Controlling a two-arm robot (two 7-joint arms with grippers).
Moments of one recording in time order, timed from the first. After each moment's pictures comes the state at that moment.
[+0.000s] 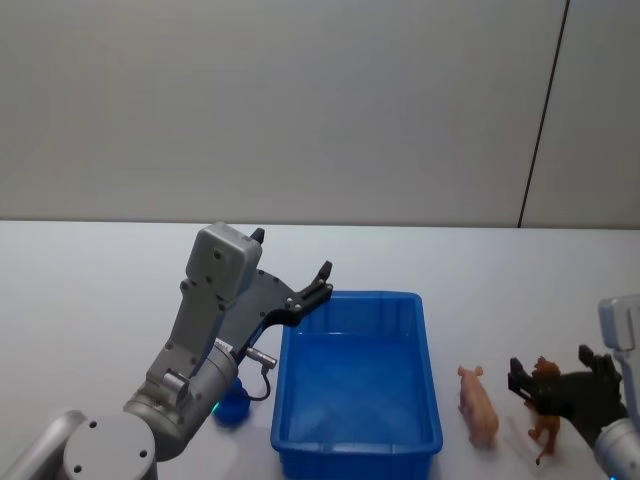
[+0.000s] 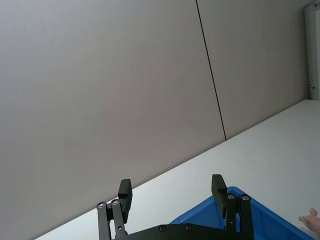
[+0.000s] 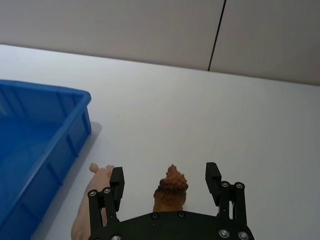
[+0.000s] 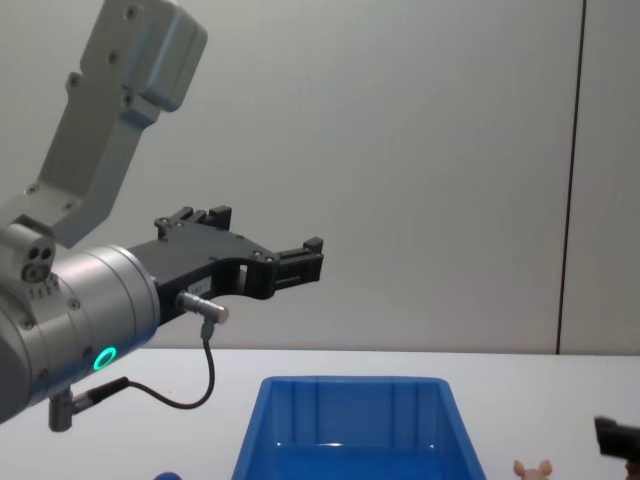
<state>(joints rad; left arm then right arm) -0.24 0.38 0.45 -1.63 -0.20 0.01 -0.01 0.00 0.28 -0.23 -1.65 0.23 0.30 -0.09</state>
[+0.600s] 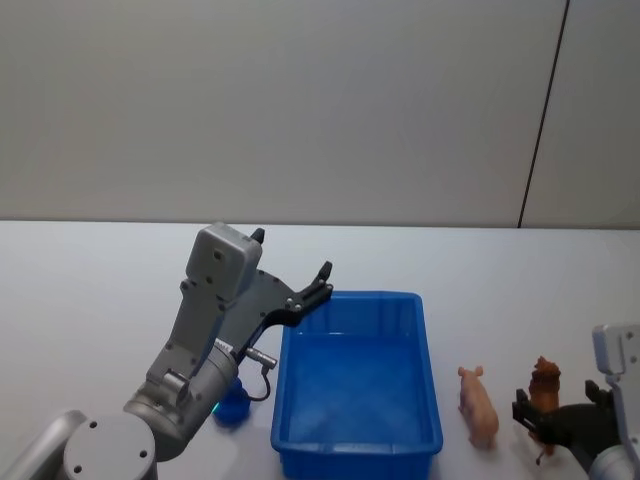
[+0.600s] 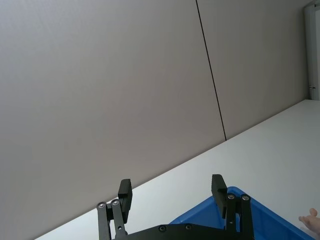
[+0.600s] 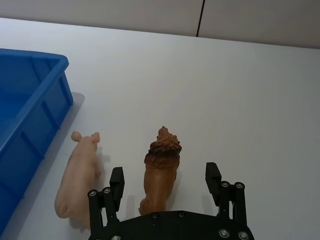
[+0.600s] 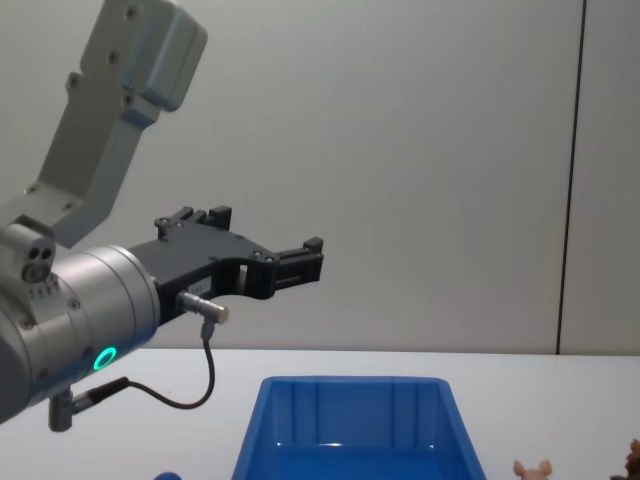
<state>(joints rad) -0.24 0.38 0.45 -1.63 -0.20 0.01 -0.01 -0.03 0.25 -0.24 -1.63 0.24 0.36 -0.18</state>
